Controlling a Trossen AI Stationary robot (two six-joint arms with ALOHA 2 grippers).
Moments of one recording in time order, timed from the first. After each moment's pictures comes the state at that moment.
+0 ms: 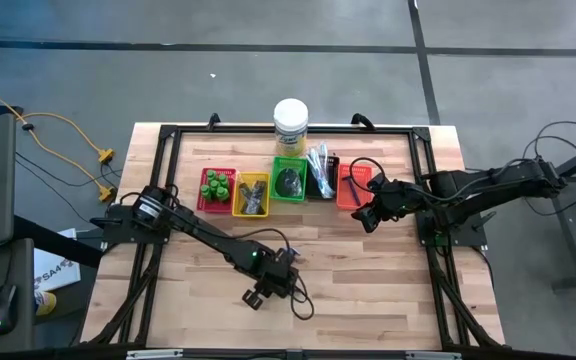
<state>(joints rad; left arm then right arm) -0.41 2.00 1.40 -0.55 0.04 0.22 0.15 0.99 0.86 -0.65 0.15 1.05</state>
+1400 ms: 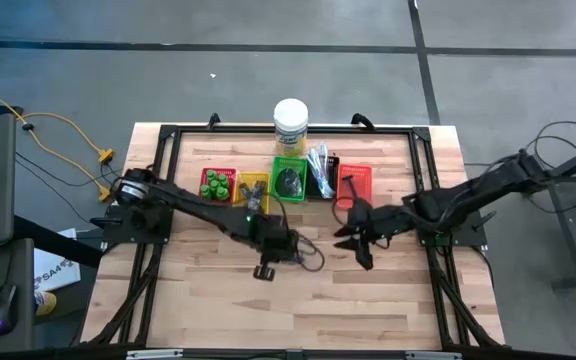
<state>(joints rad) -0.25 1.83 1.39 -0.68 -0.02 -0.05 0.32 1.16 0.86 -0.30 0.13 0.53</state>
